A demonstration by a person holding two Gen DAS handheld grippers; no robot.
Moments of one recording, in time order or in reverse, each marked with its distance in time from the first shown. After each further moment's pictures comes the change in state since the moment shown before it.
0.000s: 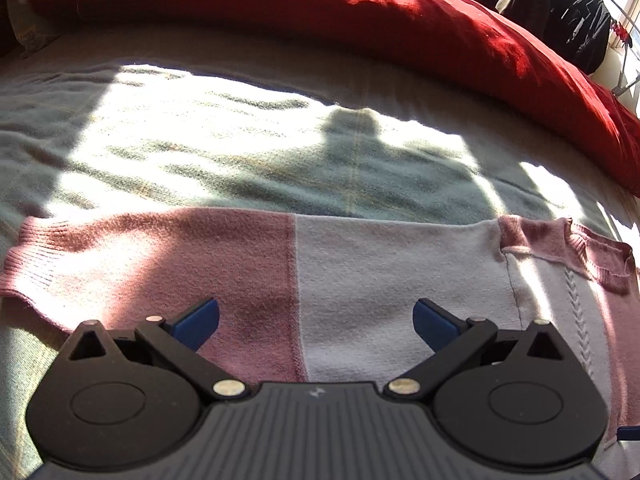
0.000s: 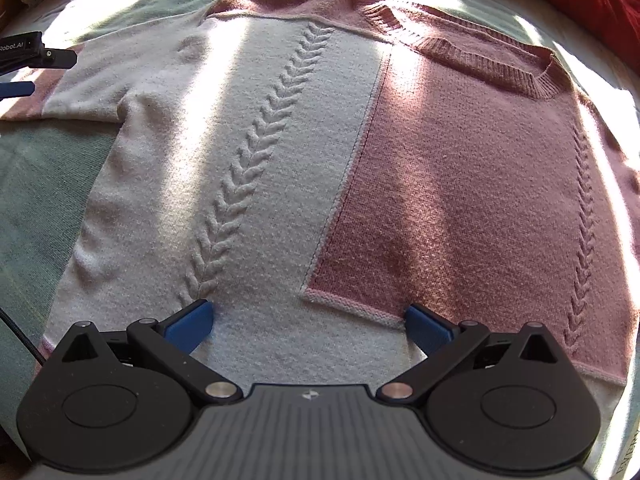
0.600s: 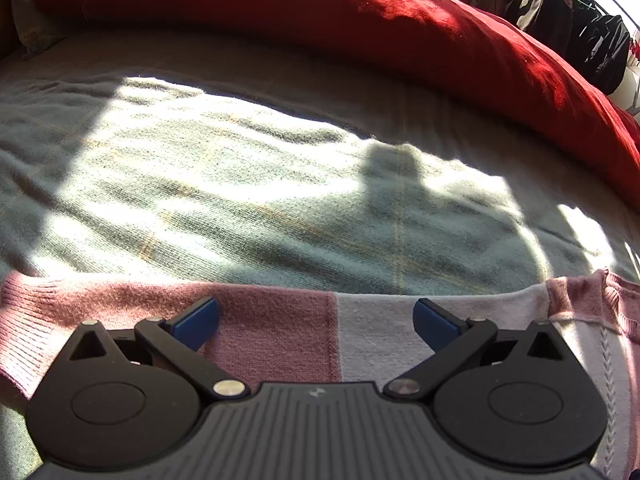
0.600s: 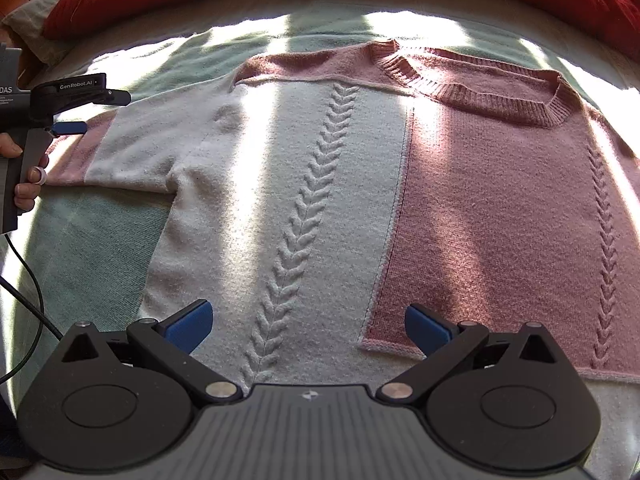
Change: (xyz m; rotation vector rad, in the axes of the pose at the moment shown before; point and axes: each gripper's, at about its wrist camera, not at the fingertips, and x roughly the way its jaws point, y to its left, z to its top) left arm 0.041 0.014 0.030 0.000 -0.011 0.016; right arm -0.017 0.011 0.017 0.070 -0.126 0.125
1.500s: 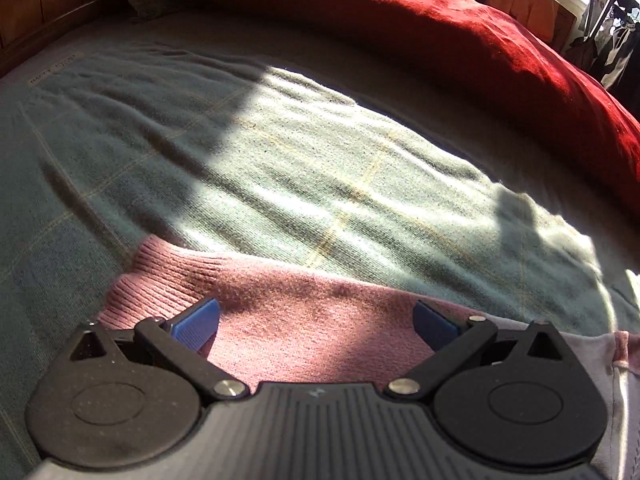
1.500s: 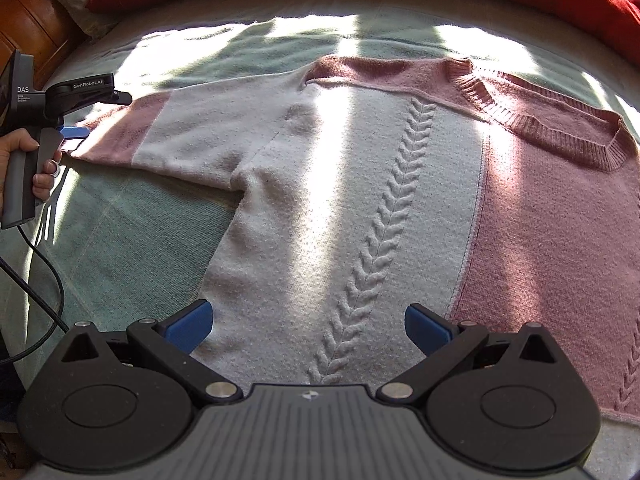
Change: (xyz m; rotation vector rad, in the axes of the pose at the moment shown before) left arm -0.016 0.083 -0.005 -0.198 -0.035 0.194; right arm 0.006 0.030 0.012 -0.105 0.020 0.075
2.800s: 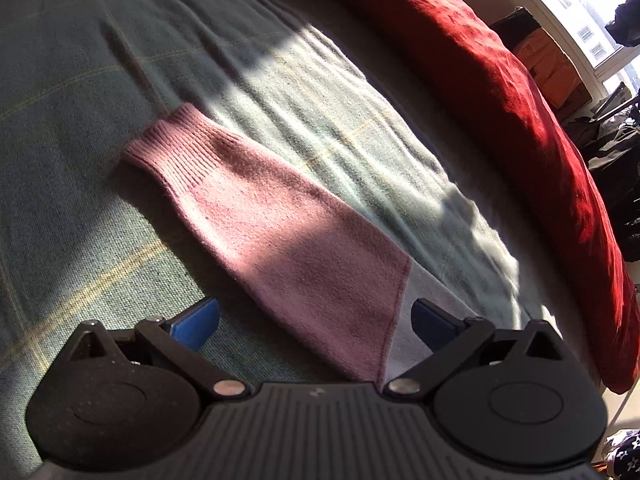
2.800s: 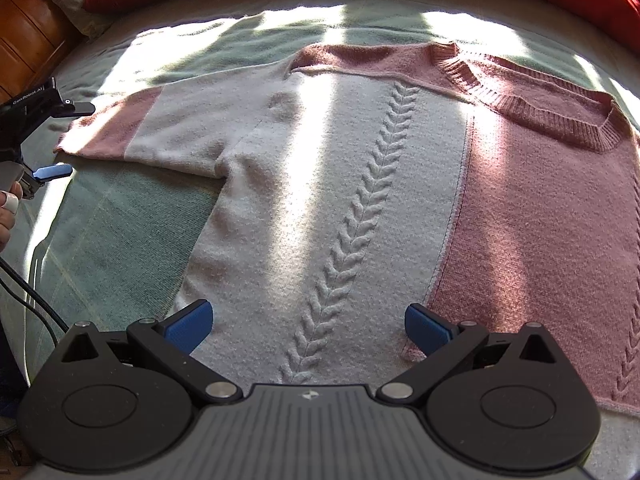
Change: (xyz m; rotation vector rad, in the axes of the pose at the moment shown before) left arm -0.058 0.023 -0.052 -0.387 0.104 -0.200; right arm -0.001 -0.015 -0.007 0.015 0.022 0.015
